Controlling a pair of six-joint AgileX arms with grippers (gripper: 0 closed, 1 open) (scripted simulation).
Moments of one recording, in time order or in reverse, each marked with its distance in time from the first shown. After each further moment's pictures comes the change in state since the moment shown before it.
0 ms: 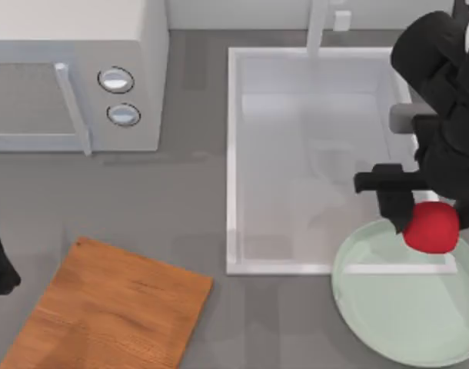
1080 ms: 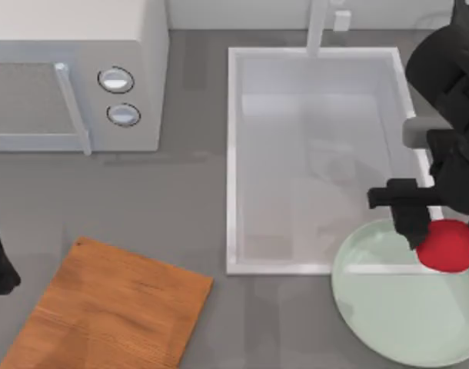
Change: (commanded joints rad) left arm 0.000 0.000 0.000 0.000 0.000 0.000; right arm -0.002 -0.060 -0.066 -0.011 -0.003 -0.002
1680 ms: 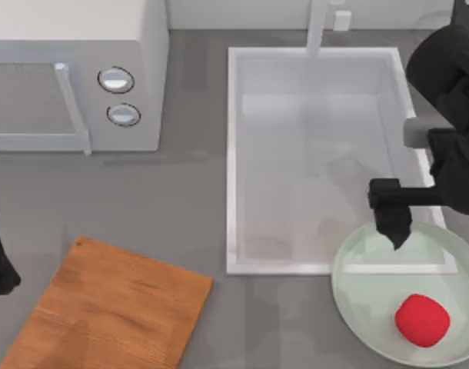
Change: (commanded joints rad) left arm 0.000 0.000 0.000 0.000 0.000 0.000; right arm 0.000 0.000 0.000 0.000 0.000 0.000
